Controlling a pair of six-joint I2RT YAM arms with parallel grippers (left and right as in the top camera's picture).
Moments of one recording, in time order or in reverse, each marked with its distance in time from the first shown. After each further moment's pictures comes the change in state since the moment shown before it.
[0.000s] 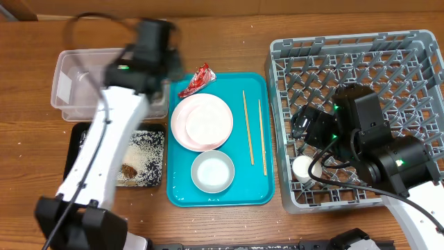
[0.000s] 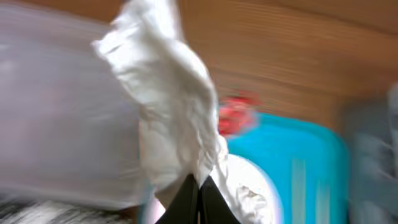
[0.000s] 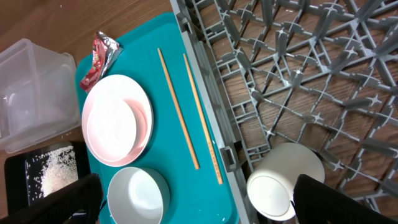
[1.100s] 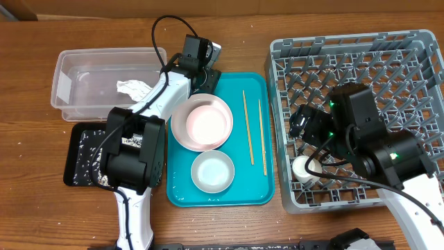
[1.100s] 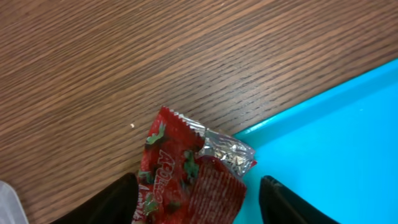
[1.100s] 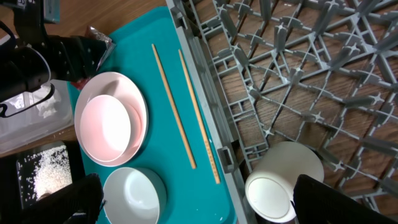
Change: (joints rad) left arm -0.114 0.513 -0.013 0.500 0.148 0.585; right arm 0.000 0.033 0.000 -0.001 0.000 0.000
